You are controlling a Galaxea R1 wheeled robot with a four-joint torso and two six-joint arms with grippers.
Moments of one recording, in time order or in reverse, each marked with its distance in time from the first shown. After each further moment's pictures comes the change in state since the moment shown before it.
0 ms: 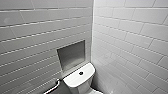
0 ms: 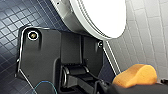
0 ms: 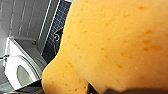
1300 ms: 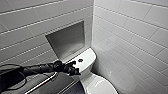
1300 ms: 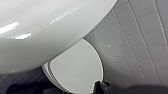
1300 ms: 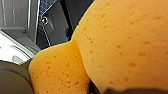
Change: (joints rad) left arm -0.883 0.156 0.055 -0.425 0.326 0.010; right arm 0.034 -0.031 0.051 0.003 0.026 0.007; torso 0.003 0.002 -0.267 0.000
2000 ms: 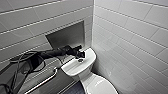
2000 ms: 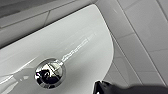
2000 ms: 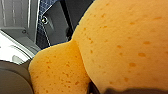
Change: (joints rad) left arm -0.216 0.308 -0.461 -0.055 -0.003 0.038; right arm 0.000 0.003 0.000 0.000 0.001 0.000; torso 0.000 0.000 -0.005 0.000
